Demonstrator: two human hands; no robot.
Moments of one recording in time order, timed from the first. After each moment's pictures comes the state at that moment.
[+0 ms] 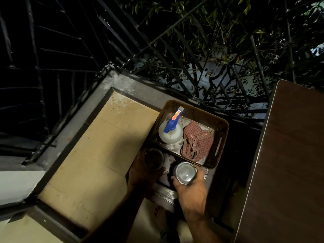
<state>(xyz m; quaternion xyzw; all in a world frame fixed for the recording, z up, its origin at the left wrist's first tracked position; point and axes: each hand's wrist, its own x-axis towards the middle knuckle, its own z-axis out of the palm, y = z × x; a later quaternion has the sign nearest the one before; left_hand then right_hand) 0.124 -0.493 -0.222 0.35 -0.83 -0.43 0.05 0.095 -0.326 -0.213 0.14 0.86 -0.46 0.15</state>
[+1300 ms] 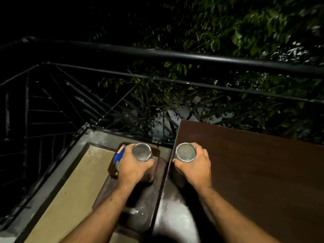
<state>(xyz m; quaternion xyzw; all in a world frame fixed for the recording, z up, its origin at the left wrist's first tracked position) 0.049 -0.336 0.028 0.31 -0.82 -0.47 0.10 0.004 -0.125 0.040 0.01 0.88 -0.47 0.00</state>
